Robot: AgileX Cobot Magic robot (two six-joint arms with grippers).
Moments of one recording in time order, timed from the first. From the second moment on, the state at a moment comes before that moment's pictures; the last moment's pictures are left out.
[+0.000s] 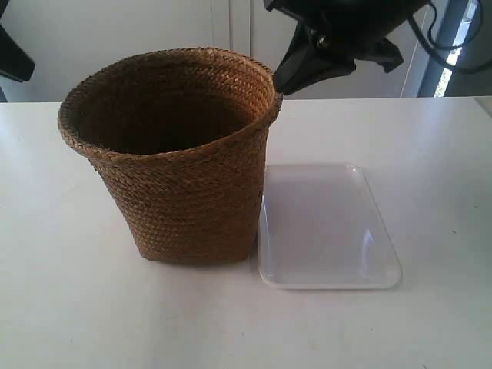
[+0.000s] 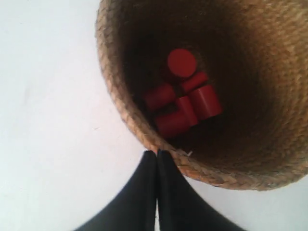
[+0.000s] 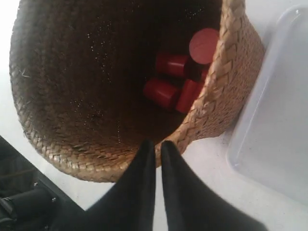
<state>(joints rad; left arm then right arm) 0.10 1.40 -1.51 -0.49 1.28 0.38 0.17 1.67 -1.66 0.60 1.22 -0.09</state>
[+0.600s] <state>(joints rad) 0.10 1.52 -1.51 -0.48 1.24 0.31 0.17 1.72 -1.68 0.63 1.22 -0.12</state>
